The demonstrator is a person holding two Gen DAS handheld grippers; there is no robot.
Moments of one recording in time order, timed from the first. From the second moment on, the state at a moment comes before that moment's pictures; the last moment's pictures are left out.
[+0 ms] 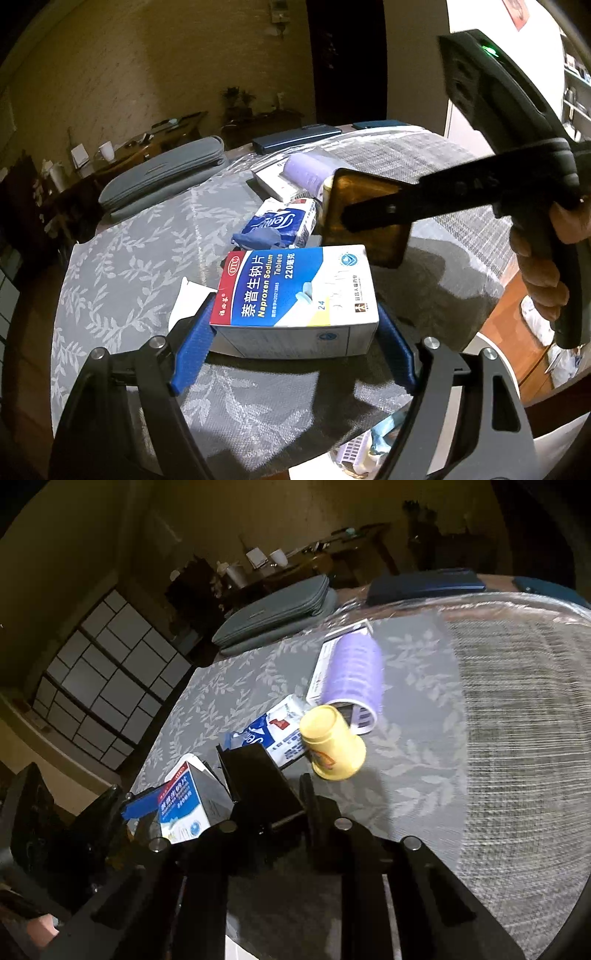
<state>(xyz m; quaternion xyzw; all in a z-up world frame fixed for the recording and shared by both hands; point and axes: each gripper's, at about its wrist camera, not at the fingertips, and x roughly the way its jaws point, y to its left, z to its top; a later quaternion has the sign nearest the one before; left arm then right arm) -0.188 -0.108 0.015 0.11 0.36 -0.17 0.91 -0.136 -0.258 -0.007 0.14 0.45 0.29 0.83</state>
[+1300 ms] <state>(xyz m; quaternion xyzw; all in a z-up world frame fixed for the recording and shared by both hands) -0.249 -0.113 0.043 0.11 0.37 -0.15 0.91 -0.269 -0.303 0.012 0.04 0.45 0.24 0.86</state>
